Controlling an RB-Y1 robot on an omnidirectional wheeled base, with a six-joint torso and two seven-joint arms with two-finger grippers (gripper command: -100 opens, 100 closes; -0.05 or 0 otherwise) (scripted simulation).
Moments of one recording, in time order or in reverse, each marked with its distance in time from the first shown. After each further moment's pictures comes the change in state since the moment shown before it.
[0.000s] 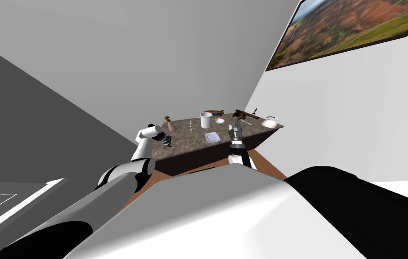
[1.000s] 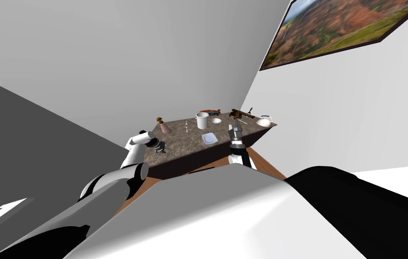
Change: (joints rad) left arm 0.083 0.075 0.075 0.097 -0.014 -0.044 -0.004; right arm 0.000 0.000 0.000 0.000 0.000 0.000 0.000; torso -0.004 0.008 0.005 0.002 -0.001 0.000
